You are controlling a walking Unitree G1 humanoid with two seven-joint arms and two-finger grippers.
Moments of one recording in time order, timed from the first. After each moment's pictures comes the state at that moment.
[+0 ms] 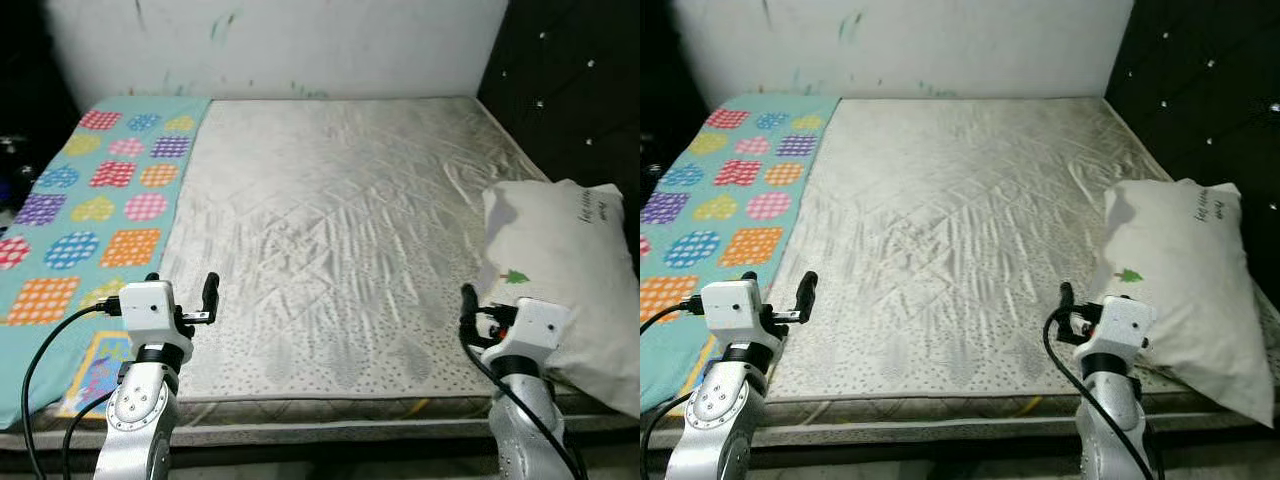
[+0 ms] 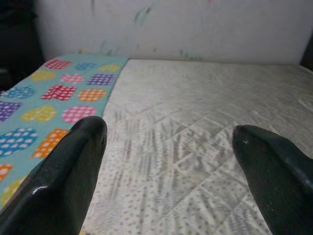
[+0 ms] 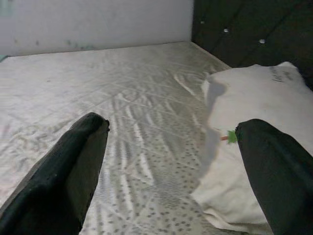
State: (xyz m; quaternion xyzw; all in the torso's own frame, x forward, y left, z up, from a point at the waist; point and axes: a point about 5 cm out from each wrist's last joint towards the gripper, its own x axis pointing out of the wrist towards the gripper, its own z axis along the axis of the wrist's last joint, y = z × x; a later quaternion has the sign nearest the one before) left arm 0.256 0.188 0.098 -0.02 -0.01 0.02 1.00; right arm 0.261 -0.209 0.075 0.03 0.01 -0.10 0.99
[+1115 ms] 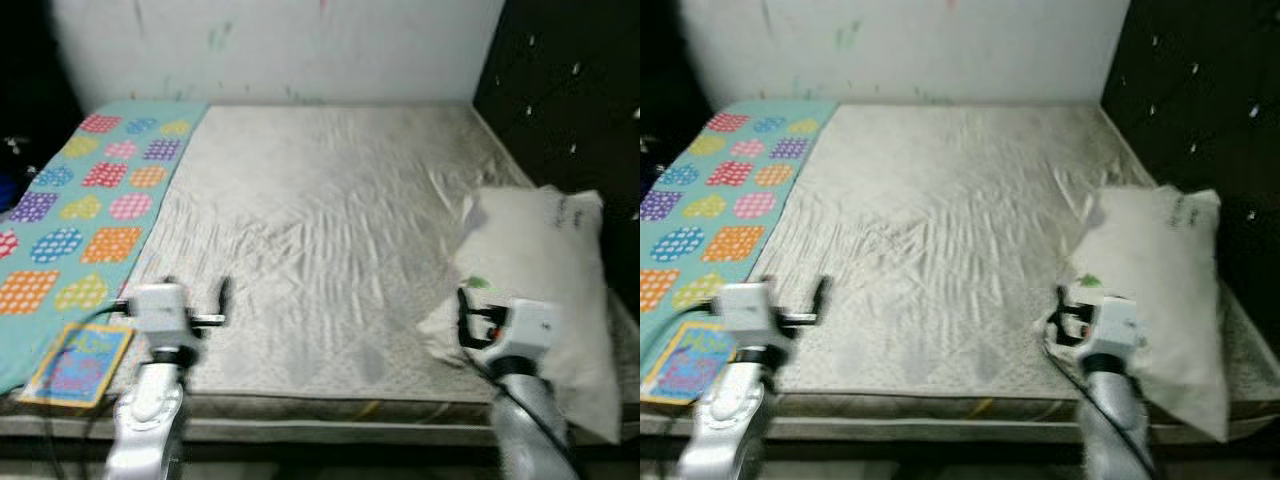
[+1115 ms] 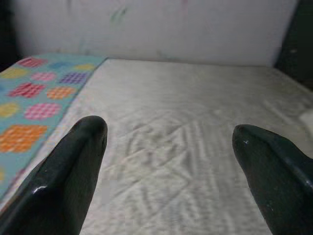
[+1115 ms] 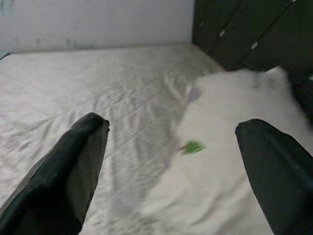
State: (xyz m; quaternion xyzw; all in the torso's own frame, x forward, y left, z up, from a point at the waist) left arm 0.258 0.174 0.095 -0.03 0.00 0.00 1.00; right arm 0.263 -0.211 0.073 0.02 0.02 -0.09 1.00
